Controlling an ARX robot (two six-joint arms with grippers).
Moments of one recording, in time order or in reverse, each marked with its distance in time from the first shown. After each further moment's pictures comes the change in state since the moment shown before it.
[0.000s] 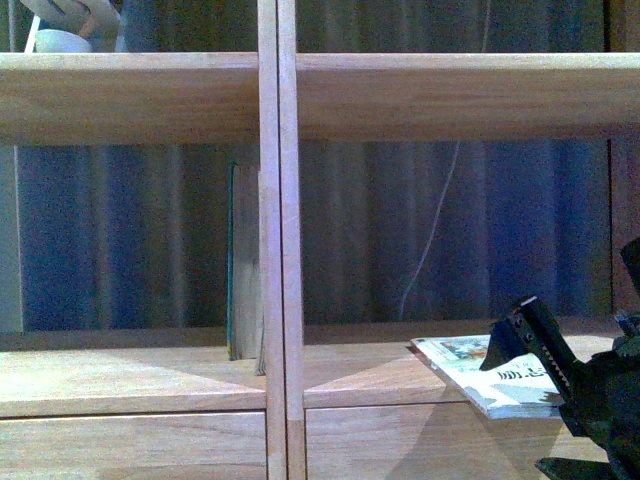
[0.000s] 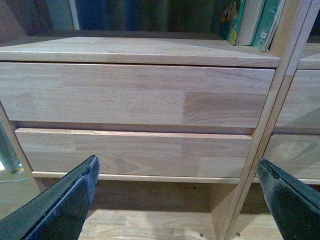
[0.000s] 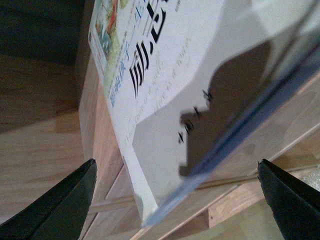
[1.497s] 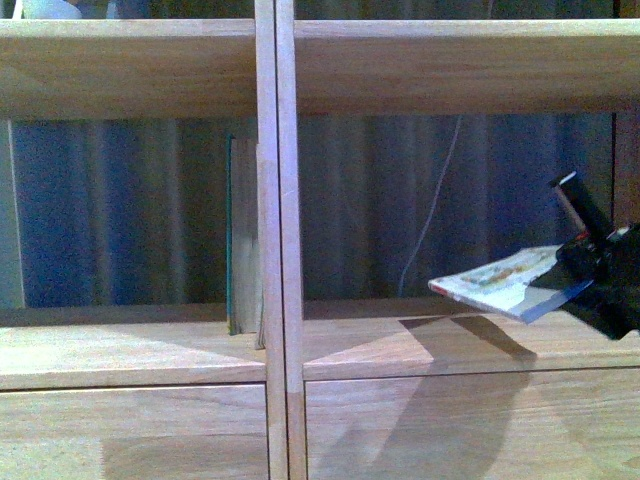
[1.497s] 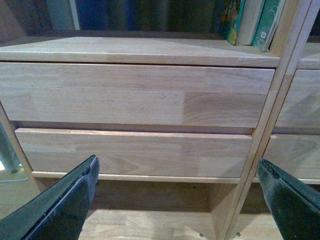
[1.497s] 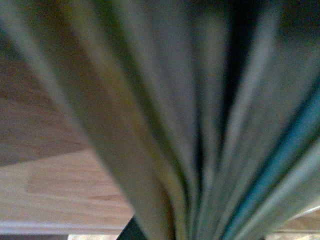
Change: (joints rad) left arm 0.000 0.000 0.000 0.000 0.000 0.000; right arm -0.091 -0.106 0.098 -0.022 -0.075 -0.161
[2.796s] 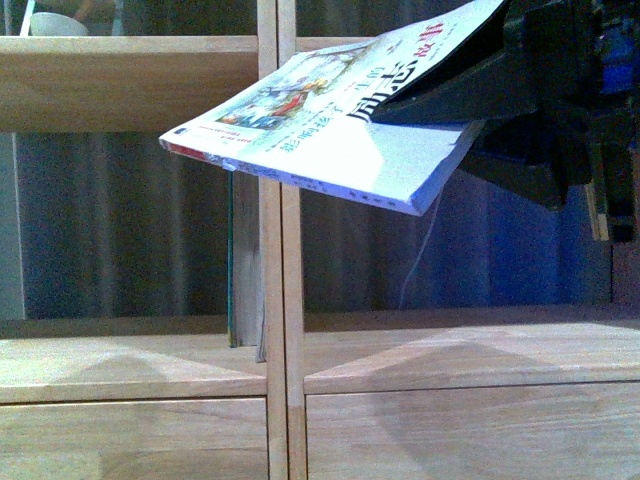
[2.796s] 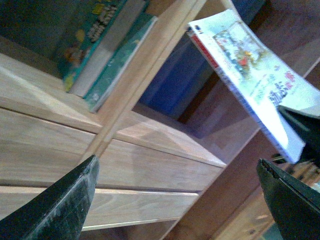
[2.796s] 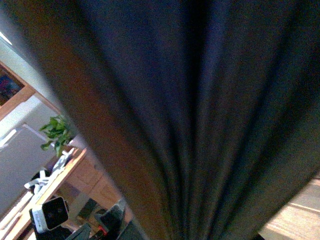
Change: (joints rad) left arm 0.034 0.773 0.197 0.913 0.580 -0.779; right arm 0.351 -0.434 -0.177 0.000 -0.244 -0.309
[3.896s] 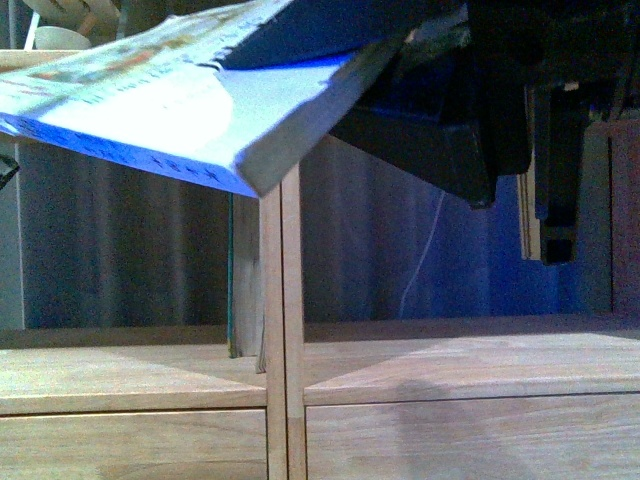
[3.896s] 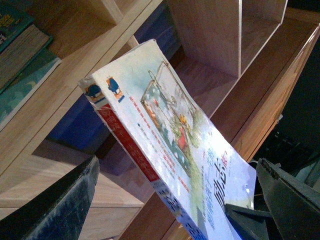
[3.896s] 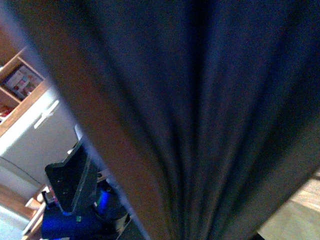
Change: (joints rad) left arm -0.120 0.339 0.214 0.458 -0.034 -0.301; right arm 0.206 -0.064 -0.037 -0.013 0.004 0.050
